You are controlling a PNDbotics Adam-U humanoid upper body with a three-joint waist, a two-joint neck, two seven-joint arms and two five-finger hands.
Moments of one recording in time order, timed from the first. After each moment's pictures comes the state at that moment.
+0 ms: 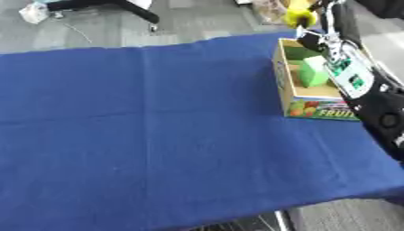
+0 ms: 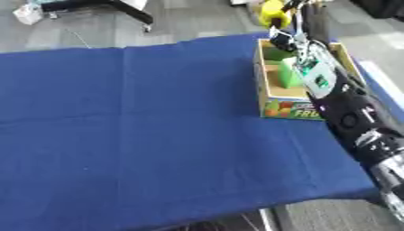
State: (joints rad) left arm -0.04 0.38 0.00 -1.99 -0.03 0.06 0.20; right arm -0.78 -0.57 0.13 -0.87 0.49 0.19 -0.45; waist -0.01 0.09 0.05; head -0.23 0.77
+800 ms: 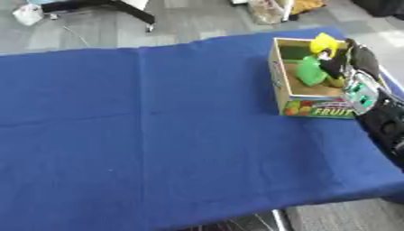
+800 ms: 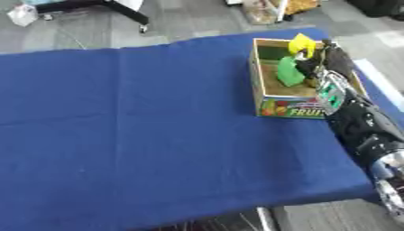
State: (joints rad) left arm -0.03 0.35 0.02 -1.99 -0.04 0.08 0.22; right arm -0.73 -0.64 0.05 -0.71 0.57 0.22 -0.34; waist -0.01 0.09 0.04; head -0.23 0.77
